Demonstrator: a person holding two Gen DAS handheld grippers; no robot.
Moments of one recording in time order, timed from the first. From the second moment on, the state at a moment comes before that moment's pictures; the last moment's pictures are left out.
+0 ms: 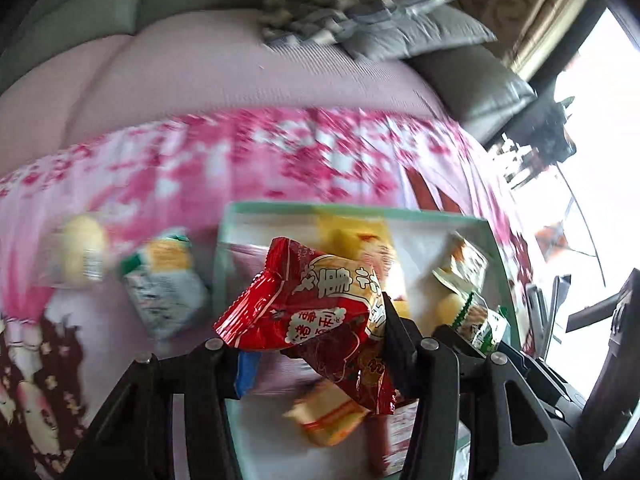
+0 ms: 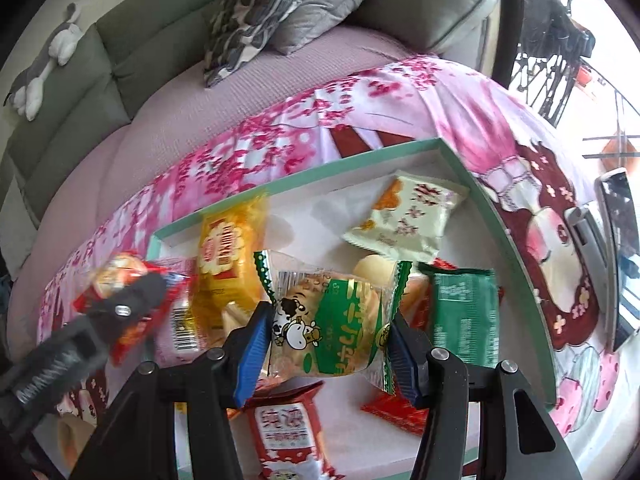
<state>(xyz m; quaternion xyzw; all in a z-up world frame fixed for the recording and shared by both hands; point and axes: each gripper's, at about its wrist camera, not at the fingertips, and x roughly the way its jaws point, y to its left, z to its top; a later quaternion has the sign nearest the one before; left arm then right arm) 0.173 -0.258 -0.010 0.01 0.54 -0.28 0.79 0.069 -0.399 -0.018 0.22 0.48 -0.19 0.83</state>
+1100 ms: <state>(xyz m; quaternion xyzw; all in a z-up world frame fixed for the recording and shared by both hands) 0.270 -0.053 0.012 -0.05 0.59 -0.07 0.80 0.202 -0.270 0.034 0.11 0.51 0.05 0.85</state>
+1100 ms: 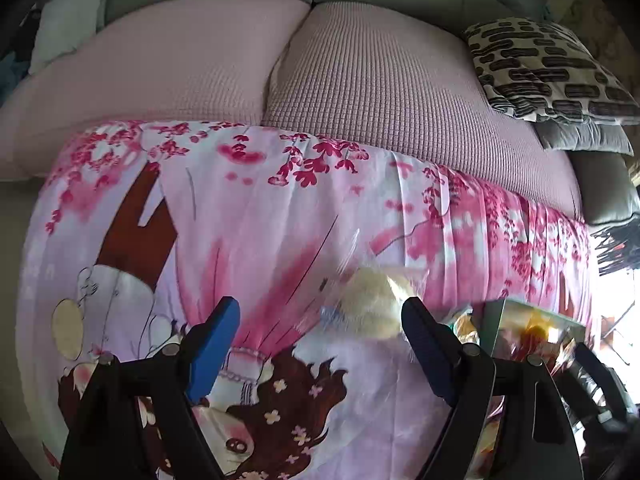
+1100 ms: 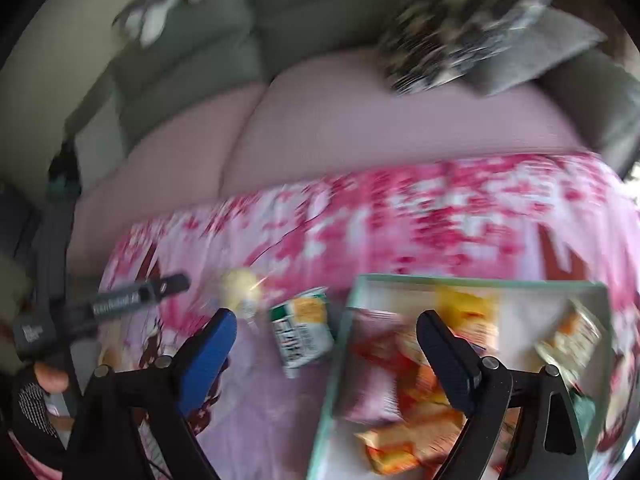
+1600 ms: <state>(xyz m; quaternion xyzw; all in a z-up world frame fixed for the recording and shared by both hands) 0.304 -0.103 -0.038 -0.01 0.66 -0.14 0.73 0.251 -0.231 -0.033 0.03 0.61 0.08 0.78</state>
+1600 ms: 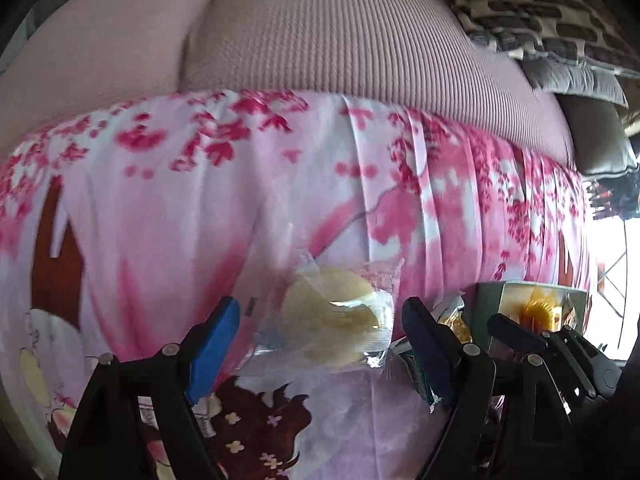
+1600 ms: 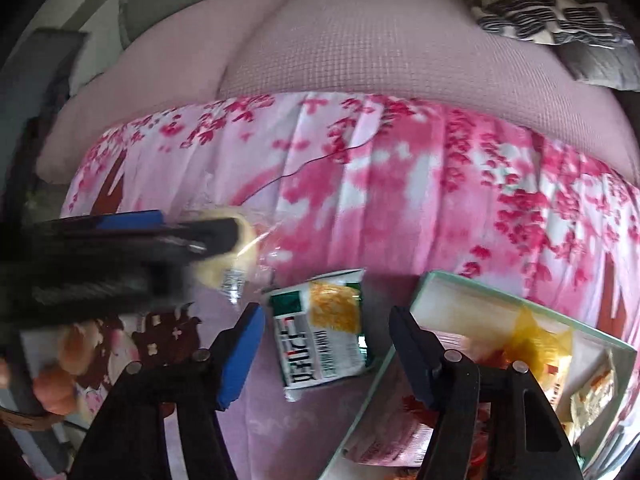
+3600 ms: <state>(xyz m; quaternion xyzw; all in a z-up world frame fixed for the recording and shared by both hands) 0.109 -0.214 0.003 -0.02 0.62 -0.25 0.74 0.032 -0.383 -0.015 0.10 0.56 -0.09 0.81</state>
